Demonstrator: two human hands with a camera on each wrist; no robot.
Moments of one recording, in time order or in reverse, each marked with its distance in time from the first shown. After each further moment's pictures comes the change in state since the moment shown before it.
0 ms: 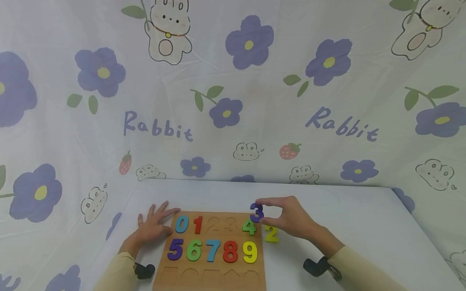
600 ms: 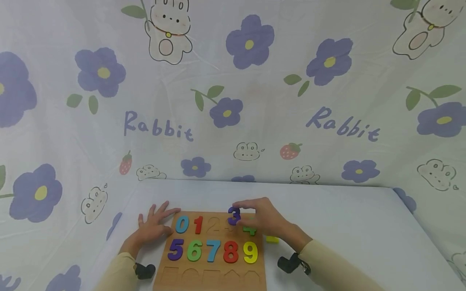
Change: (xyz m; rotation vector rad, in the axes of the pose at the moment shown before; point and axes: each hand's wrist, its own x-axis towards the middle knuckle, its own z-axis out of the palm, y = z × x) left_hand 0.000 0.001 0.001 0.001 0.002 -0.011; right_hand 0.041 -0.017 0.053 0.139 -0.092 -0.024
